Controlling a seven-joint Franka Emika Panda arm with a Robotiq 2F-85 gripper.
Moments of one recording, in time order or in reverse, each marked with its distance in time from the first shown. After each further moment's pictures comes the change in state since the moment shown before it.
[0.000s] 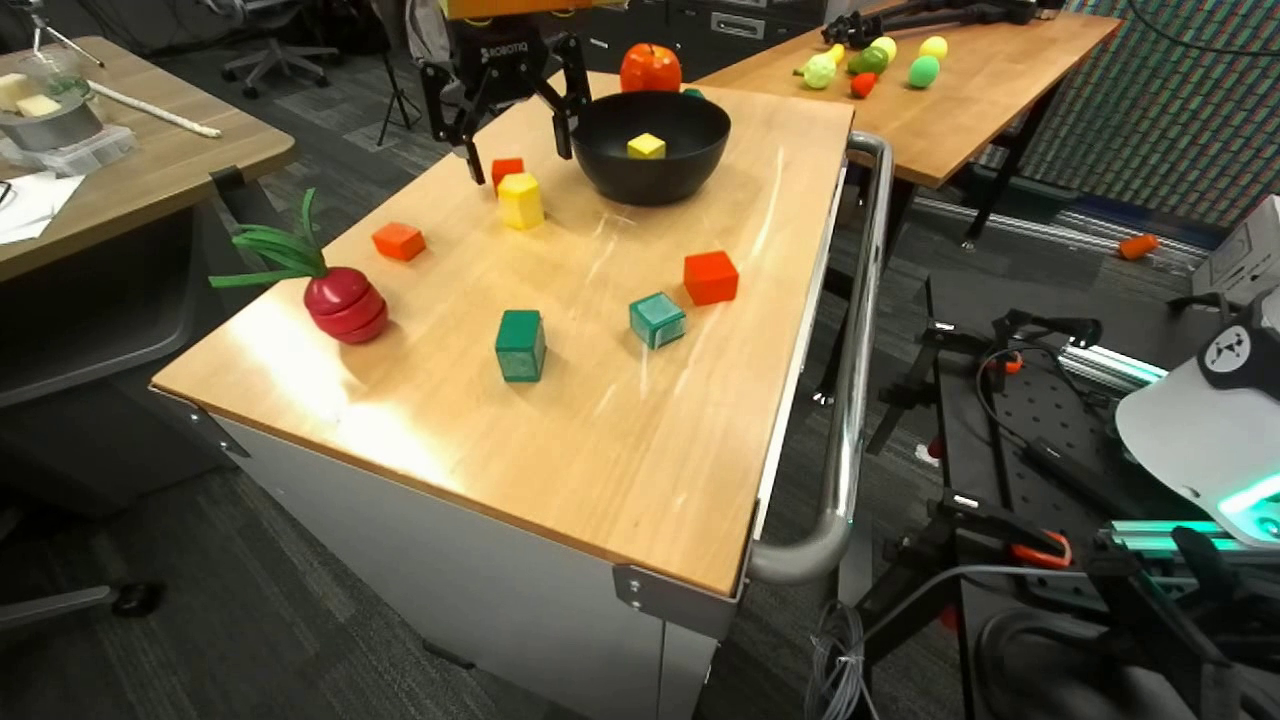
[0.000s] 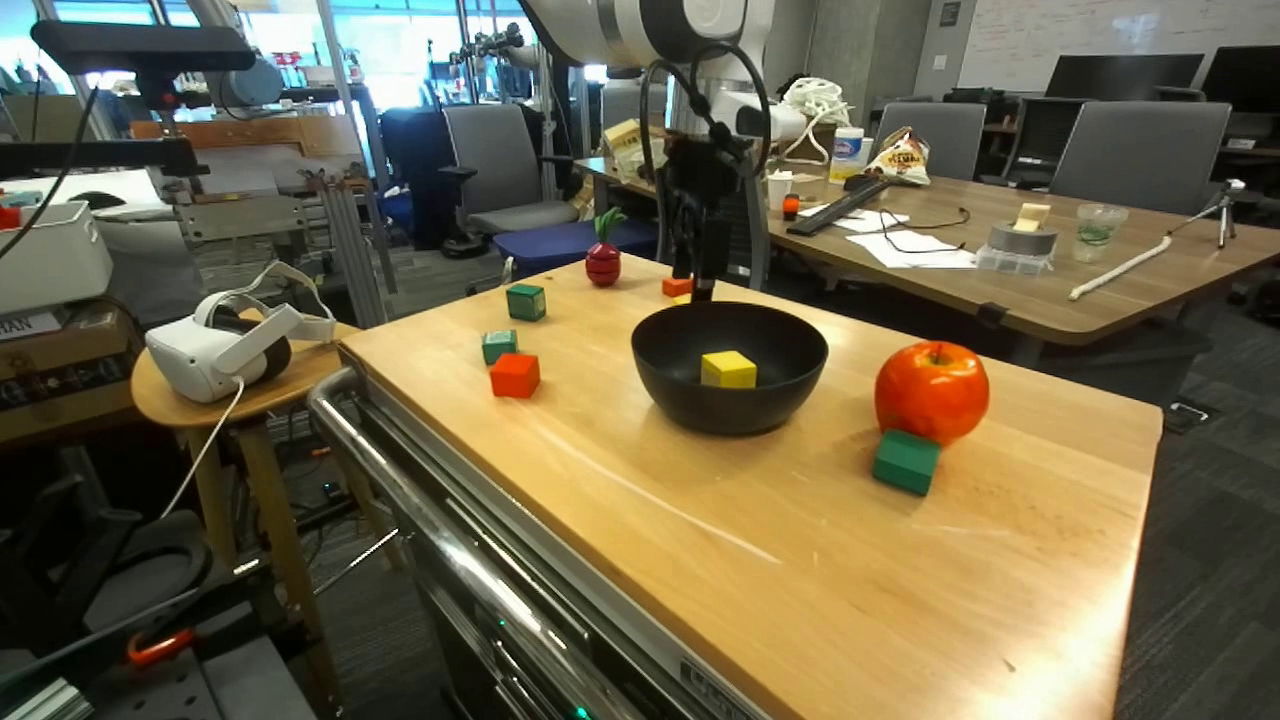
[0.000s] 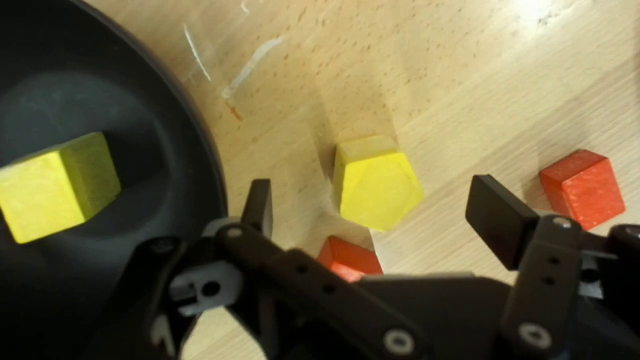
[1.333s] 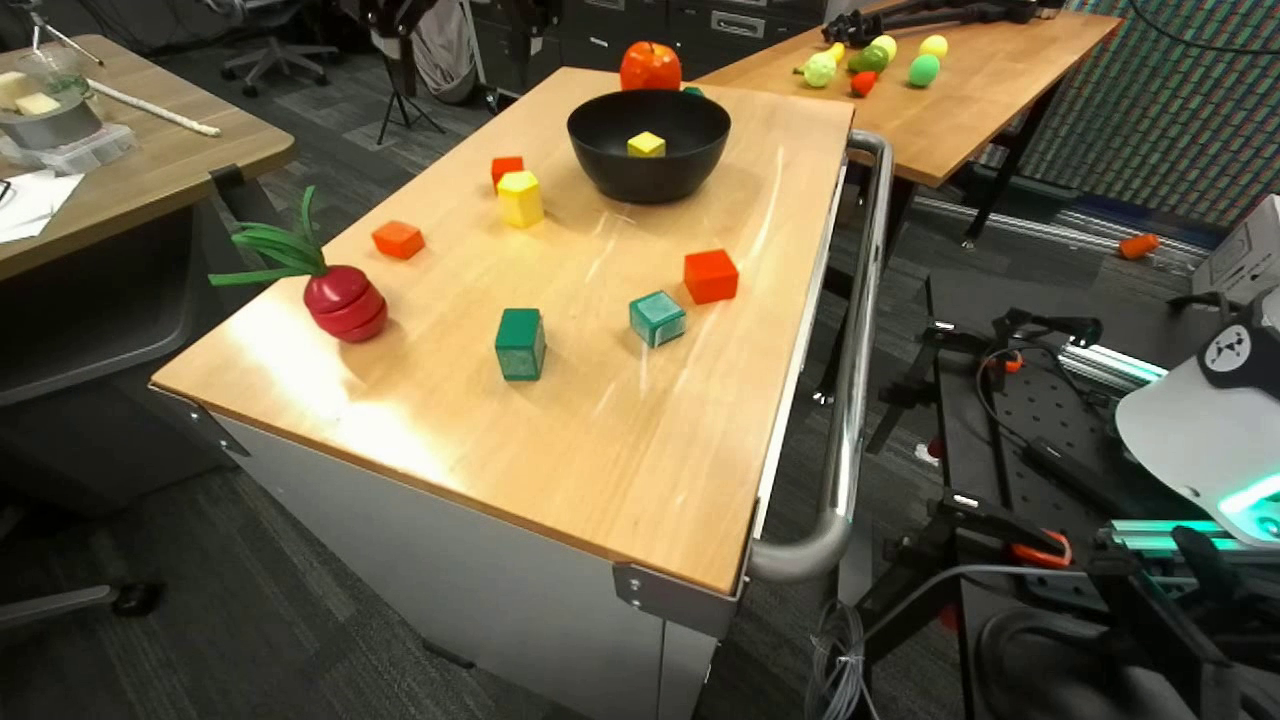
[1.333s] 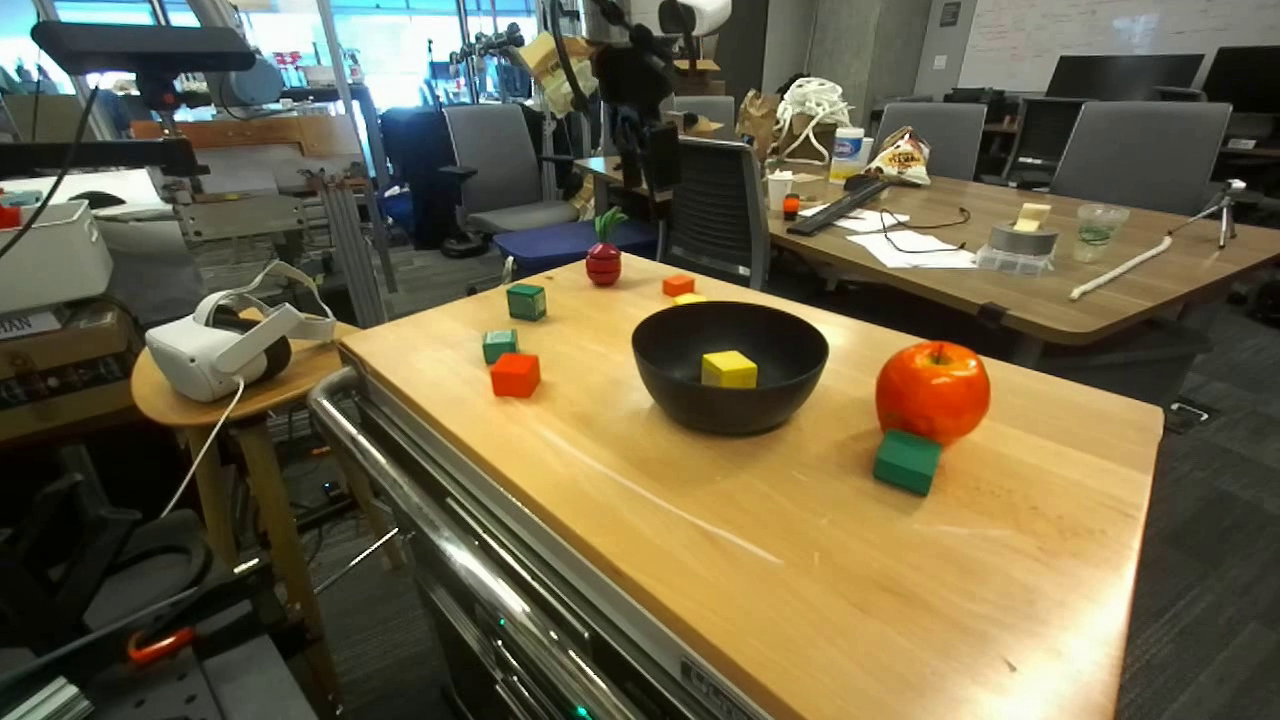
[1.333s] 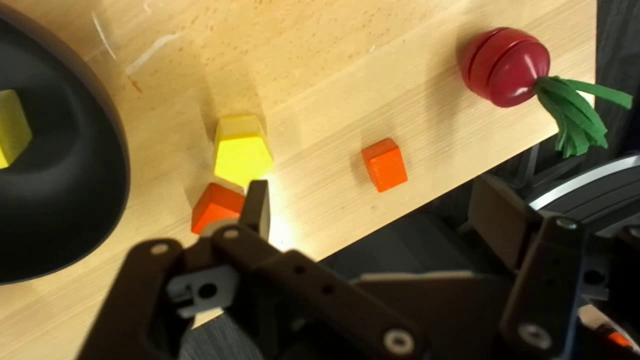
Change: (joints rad) arm 0.031 -0.286 0.072 -0.269 0.009 0.276 -0.094
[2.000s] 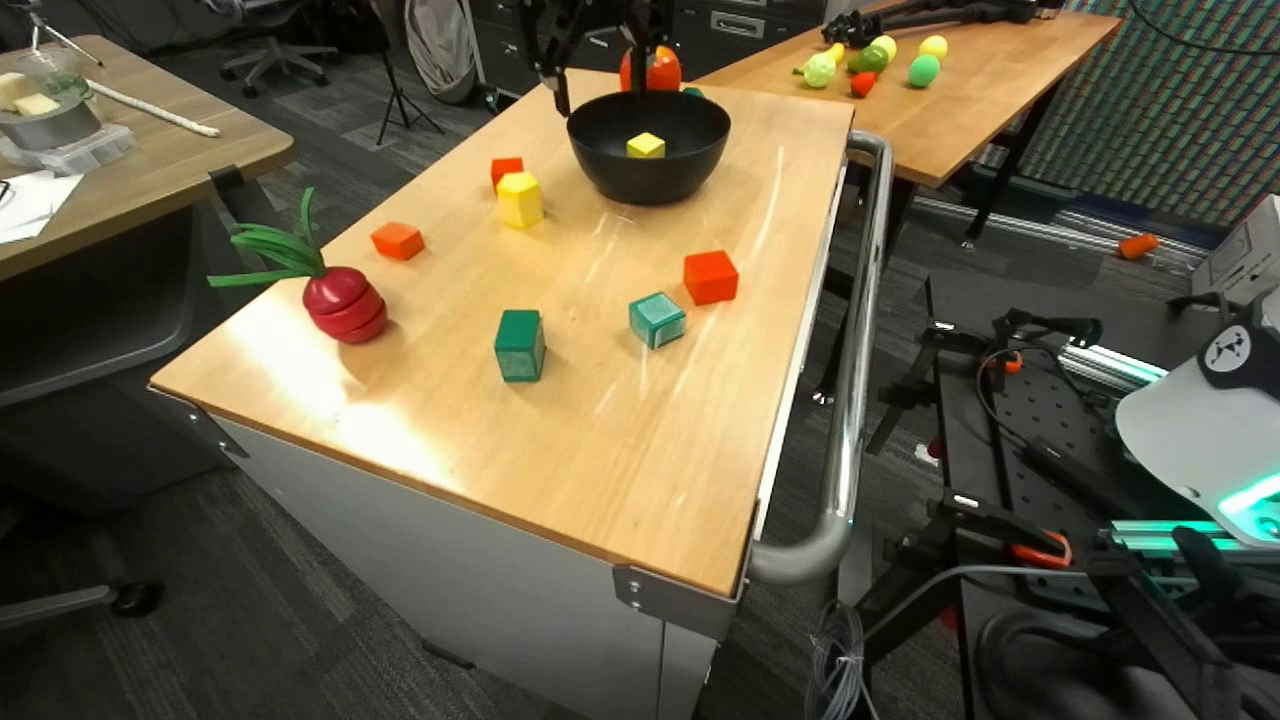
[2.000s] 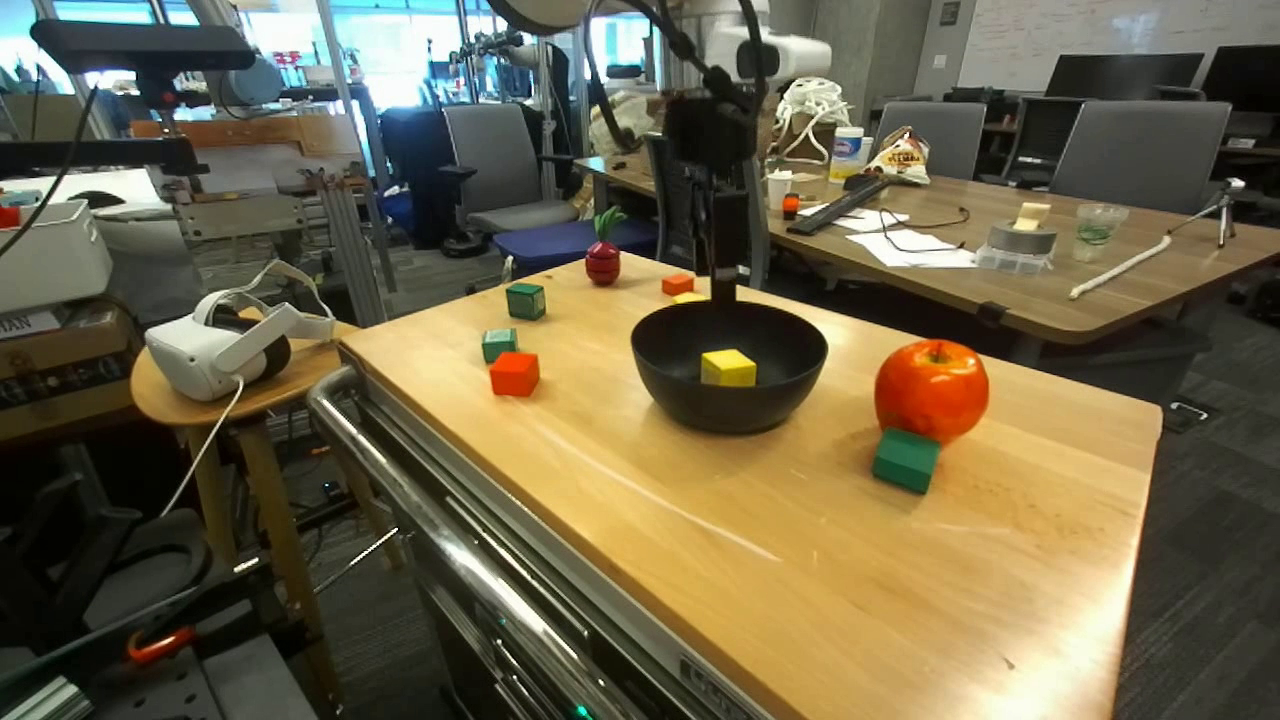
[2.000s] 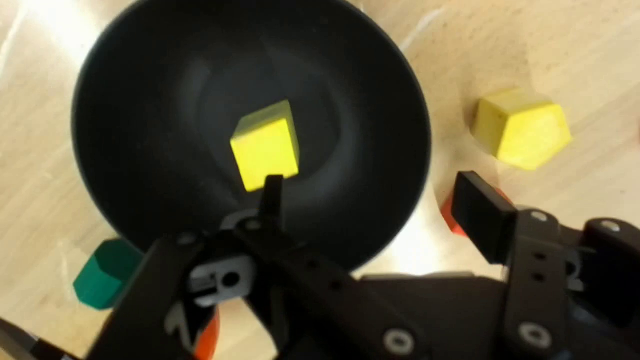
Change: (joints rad) arm -0.046 0.009 -0.127 -0.045 -0.161 -0.130 0.174
